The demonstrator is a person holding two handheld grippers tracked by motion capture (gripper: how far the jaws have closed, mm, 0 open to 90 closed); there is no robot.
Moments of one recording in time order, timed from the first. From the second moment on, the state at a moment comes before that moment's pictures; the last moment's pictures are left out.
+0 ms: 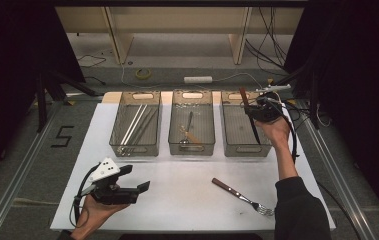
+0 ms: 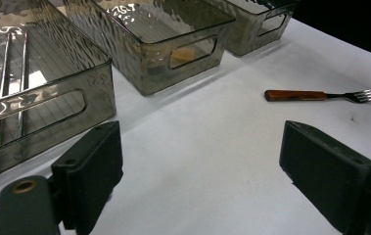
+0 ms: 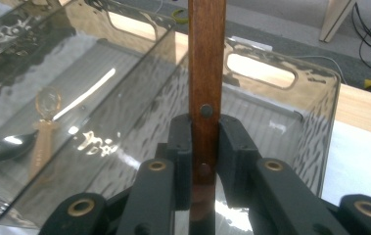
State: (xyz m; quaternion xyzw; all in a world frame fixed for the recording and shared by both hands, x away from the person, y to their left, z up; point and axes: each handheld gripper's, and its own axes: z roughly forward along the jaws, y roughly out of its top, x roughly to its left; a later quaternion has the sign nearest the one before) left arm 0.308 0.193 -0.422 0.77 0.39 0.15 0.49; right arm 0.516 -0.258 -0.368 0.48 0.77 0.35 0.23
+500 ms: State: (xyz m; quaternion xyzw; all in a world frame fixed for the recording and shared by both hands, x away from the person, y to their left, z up) left arm 0.308 0.194 -0.422 0.77 0.38 0.15 0.49; right arm 0.515 -0.259 -0.390 0.49 0.77 0.34 0.21
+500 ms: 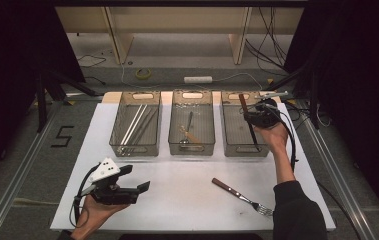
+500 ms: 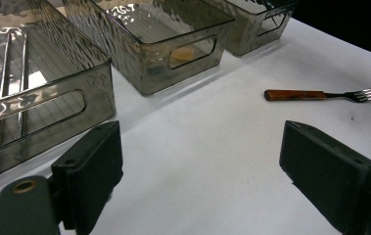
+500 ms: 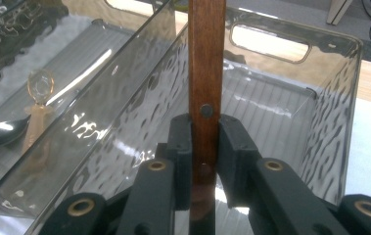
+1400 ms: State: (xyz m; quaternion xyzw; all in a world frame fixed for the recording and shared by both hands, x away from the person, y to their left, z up) left arm 0.307 0.193 -0.422 0.77 0.38 0.15 0.49; right arm 0.518 -0.252 -0.407 0.50 0.78 0.32 0.19
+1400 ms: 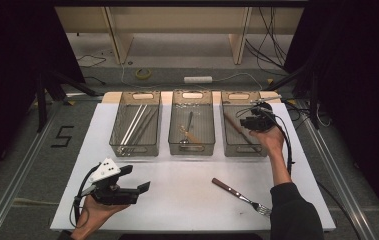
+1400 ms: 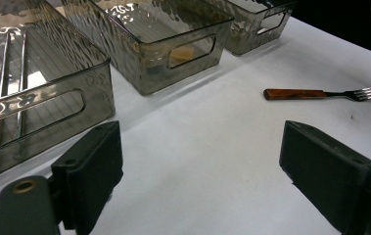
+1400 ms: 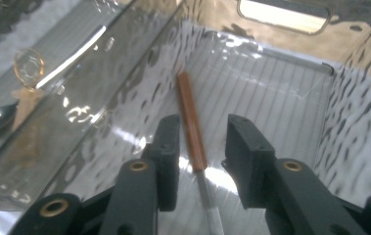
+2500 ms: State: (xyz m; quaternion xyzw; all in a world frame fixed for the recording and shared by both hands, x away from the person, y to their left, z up) left arm 0.307 0.194 -0.422 0.77 0.39 0.15 0.49; right arm 0.413 -0.225 -0.364 0.37 0.85 0.35 0.13
